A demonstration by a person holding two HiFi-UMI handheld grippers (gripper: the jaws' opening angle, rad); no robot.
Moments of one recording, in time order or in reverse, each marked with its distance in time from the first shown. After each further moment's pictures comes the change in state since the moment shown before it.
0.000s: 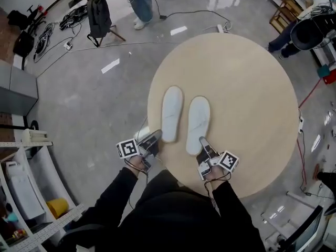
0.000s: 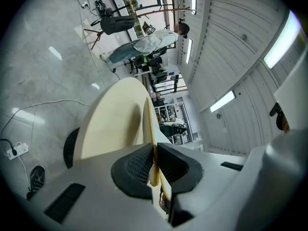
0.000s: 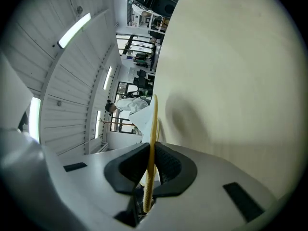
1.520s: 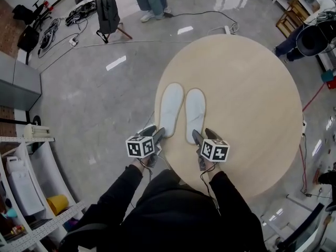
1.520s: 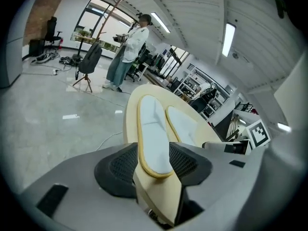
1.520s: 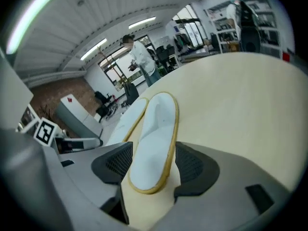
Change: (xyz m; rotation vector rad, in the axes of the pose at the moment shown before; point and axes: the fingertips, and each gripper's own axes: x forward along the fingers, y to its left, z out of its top) left arm -0.039 0.062 0.032 0.583 0.114 0.535; right arm 0.073 -0.011 -0.040 -0.813 0.286 -0.412
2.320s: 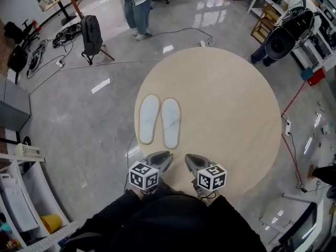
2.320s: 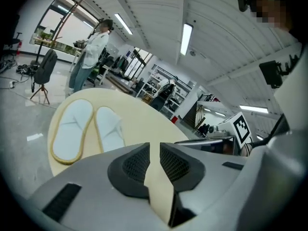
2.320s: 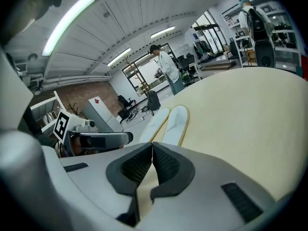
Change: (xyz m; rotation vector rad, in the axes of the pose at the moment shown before) left arm -0.053 -0.206 -0.051 0.255 -0.018 -0.357; right arm -0.152 0.041 -0.030 -0.128 -0.083 0.229
